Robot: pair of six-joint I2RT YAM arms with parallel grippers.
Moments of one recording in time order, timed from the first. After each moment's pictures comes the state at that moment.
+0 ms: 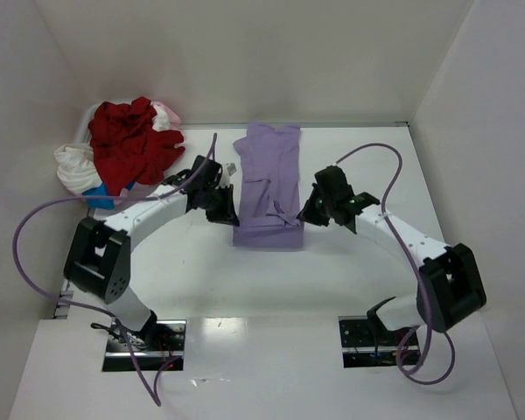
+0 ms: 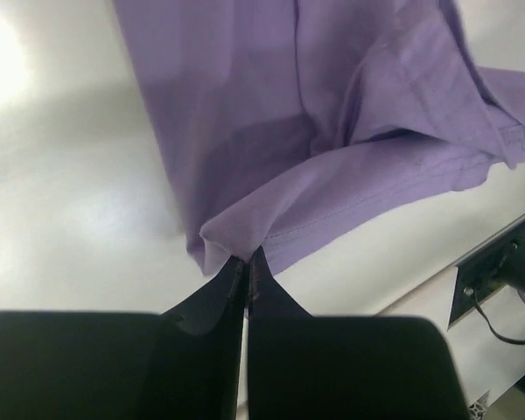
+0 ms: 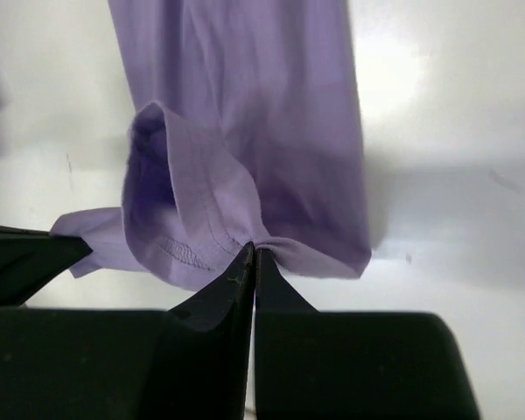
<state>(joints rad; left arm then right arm) -0.44 1.59 1.13 -0.55 0.34 -0.45 0.48 1.36 0.92 -0.41 -0.02 0.86</state>
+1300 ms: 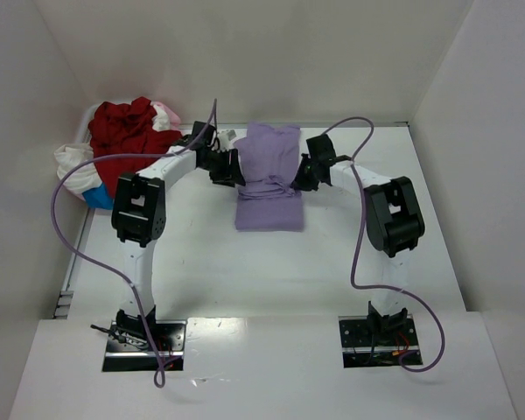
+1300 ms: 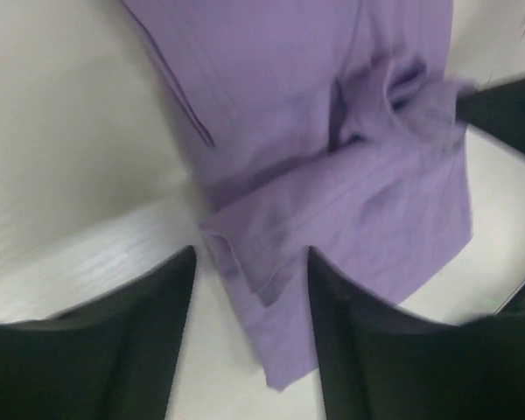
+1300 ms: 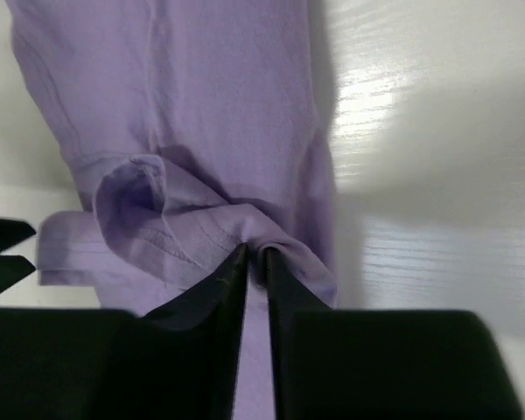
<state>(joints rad) -0.24 2.20 1.75 -0.56 0.54 -0.24 0.31 2.01 1.41 -0.29 -0.12 0.68</state>
